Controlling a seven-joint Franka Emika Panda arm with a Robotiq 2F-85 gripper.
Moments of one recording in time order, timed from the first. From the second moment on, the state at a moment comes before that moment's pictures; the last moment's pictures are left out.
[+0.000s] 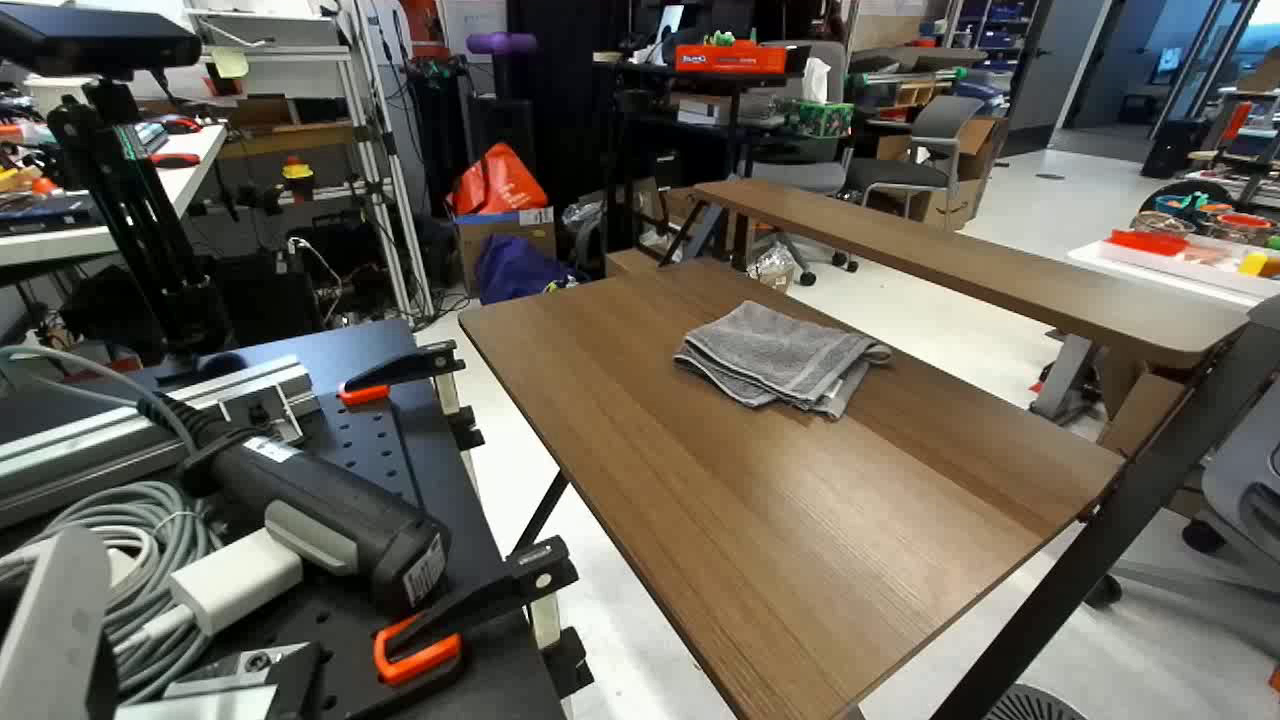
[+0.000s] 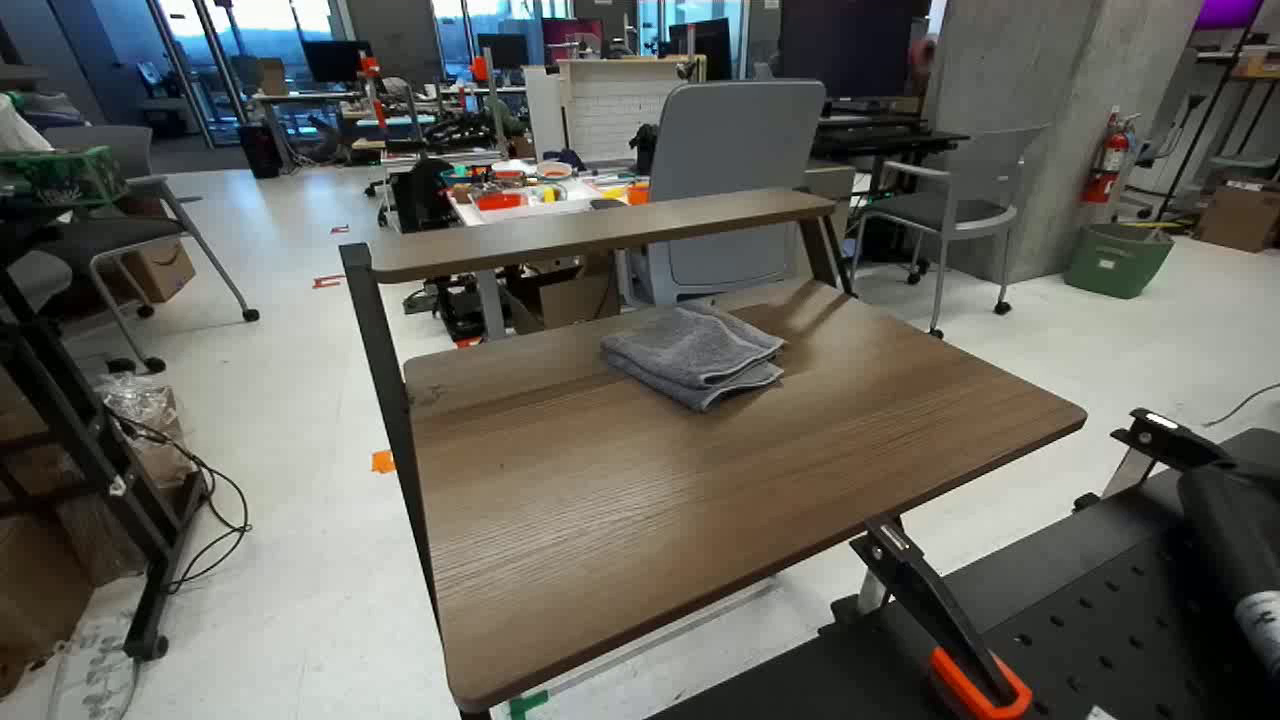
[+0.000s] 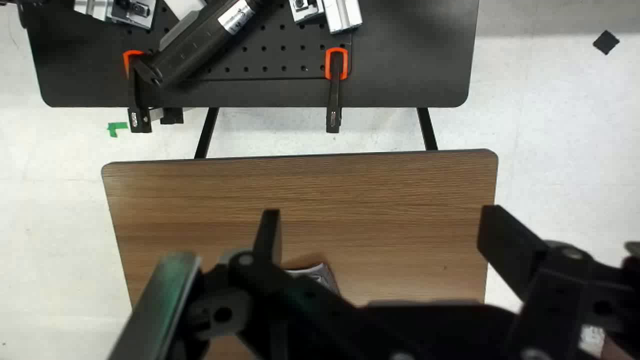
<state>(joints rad) 0.13 -0.53 0.31 -2.45 0.09 1.88 0.32</state>
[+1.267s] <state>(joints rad) 0.01 -0.14 0.24 -2.35 -0.02 2.33 0.54</state>
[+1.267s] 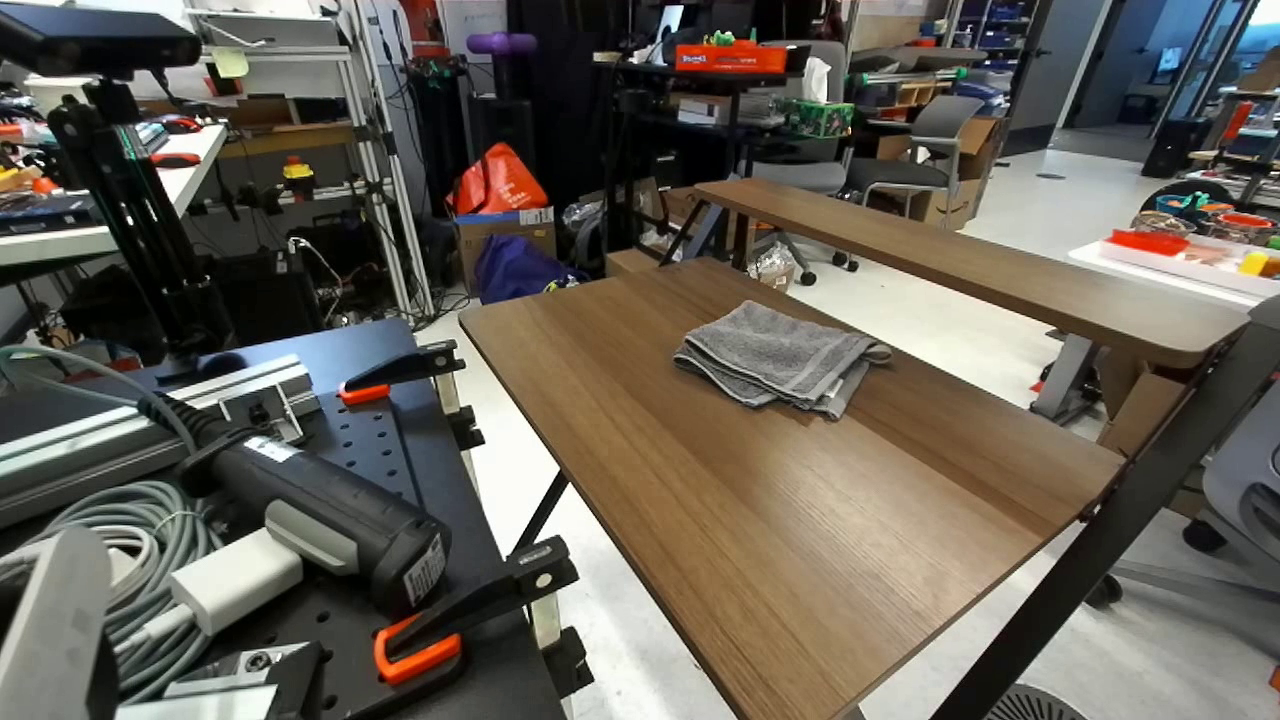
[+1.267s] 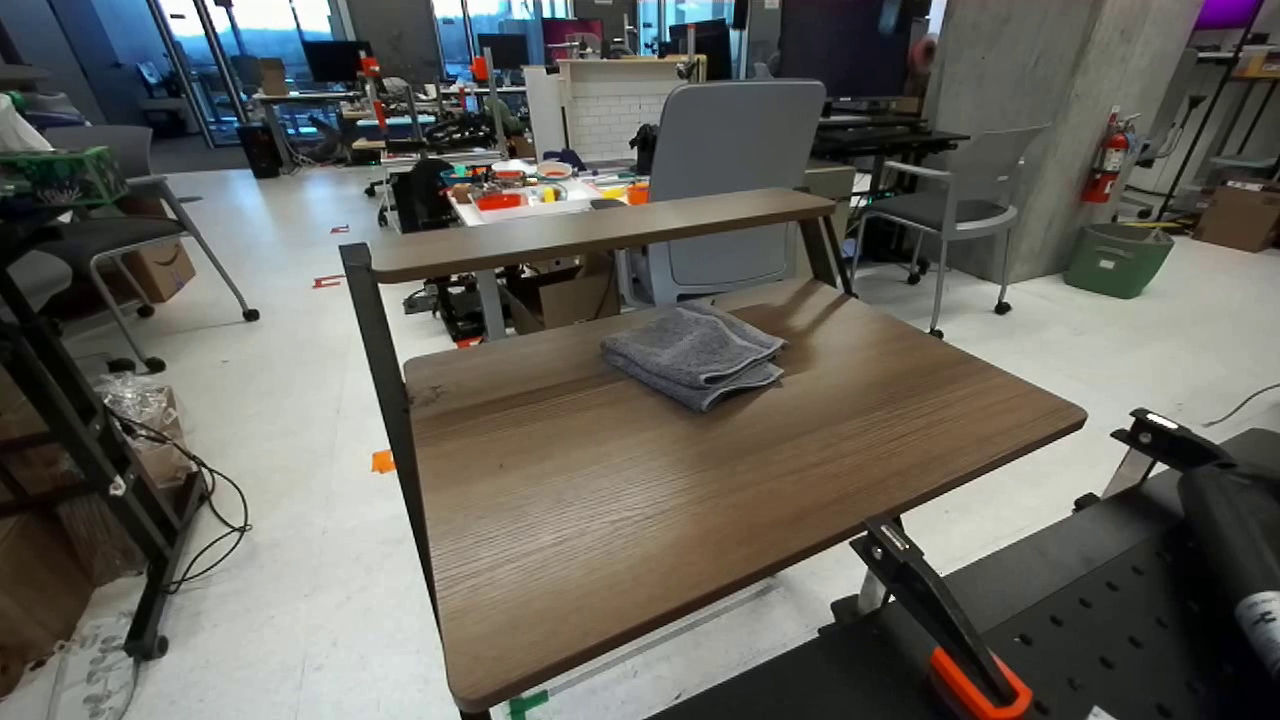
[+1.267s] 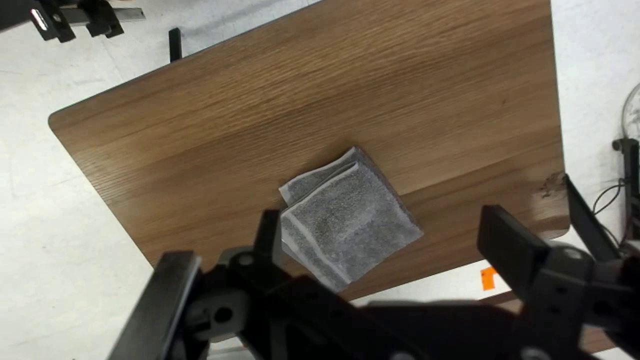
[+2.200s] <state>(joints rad) 0.06 0.49 0.02 -1.91 -0.07 2.41 0.63</state>
